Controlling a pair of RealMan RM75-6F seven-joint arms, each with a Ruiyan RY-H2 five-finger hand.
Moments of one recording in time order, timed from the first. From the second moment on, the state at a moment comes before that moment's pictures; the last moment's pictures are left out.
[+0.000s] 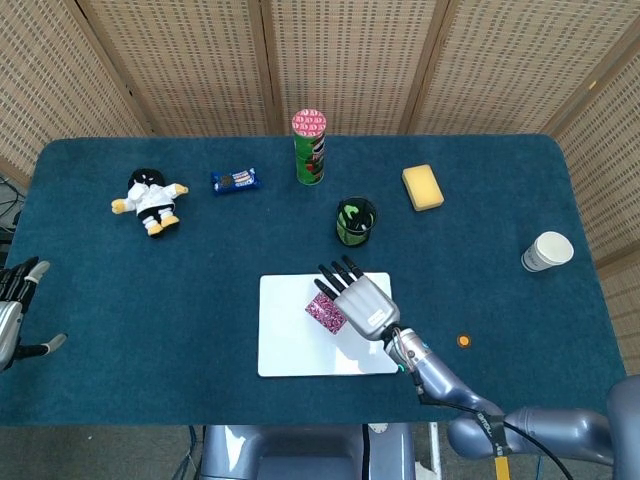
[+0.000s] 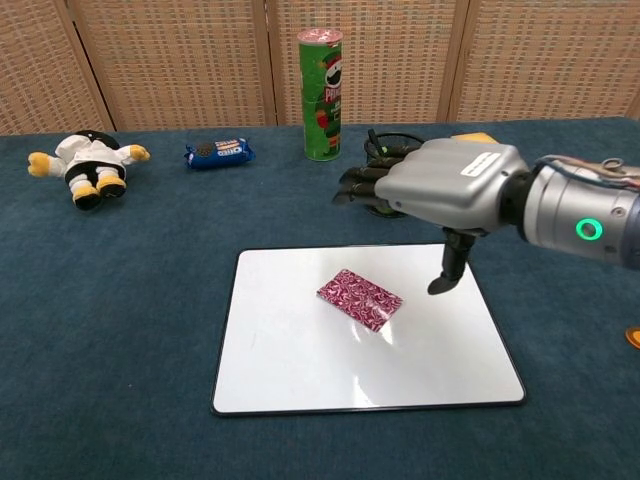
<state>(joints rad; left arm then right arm) -0.16 -1.03 -0.06 -1.63 1.39 1.33 -0.06 0.84 -1.46 0.12 -1.73 -1.07 0.94 -0.88</state>
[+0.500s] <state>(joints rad) -0.16 -1.03 -0.05 -1.64 1.39 1.32 -0.04 0.71 -1.28 -0.06 -1.65 -1.27 0.95 -0.59</state>
